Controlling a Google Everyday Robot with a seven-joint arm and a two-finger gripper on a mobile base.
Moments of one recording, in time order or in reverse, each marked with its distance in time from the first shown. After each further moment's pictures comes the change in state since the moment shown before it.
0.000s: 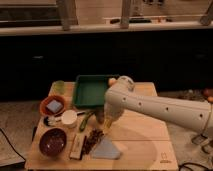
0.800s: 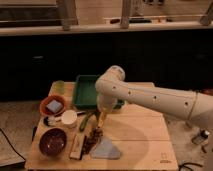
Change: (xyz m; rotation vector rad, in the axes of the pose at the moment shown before) arm 0.015 -0.046 -0.013 -0.017 -0.001 -0.119
